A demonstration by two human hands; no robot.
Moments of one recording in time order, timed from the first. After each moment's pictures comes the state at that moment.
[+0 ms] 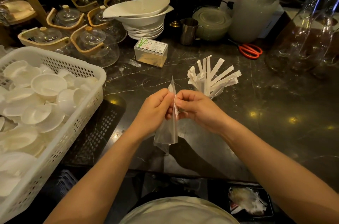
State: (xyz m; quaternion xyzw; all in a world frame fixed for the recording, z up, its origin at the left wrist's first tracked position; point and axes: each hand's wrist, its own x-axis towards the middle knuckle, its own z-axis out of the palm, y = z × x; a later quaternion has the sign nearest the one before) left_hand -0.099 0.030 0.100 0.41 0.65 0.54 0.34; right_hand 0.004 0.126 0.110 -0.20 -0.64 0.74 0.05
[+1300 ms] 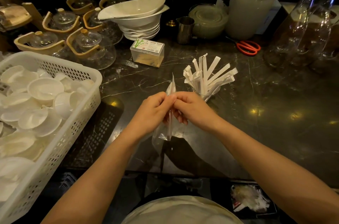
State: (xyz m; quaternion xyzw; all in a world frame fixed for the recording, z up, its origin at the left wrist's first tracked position) left_hand -0.096 0.034 0.106 0.42 0.70 0.46 0.33; right_hand -0.001 0.120 0.107 -0.24 -0.76 0.60 0.09
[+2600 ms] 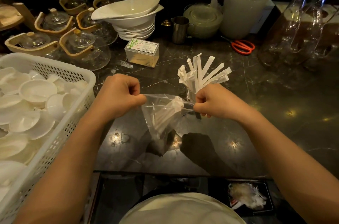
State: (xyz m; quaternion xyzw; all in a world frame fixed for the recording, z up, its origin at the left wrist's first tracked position) left_hand -0.138 0.024 0.144 0.49 0.80 0.32 0.15; right_hand 0.034 0.164 0.129 -0.31 -0.90 0.30 -0.06
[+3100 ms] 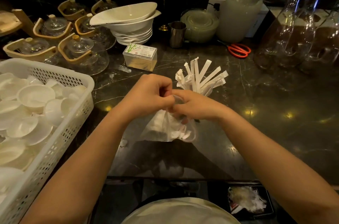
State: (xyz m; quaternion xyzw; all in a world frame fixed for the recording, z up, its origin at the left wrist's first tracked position) left_hand -0.112 0.059 0.142 0.59 0.70 0.33 0.23; right_hand 0.008 0.146 0.129 -0.21 -0.81 0.55 -0.05
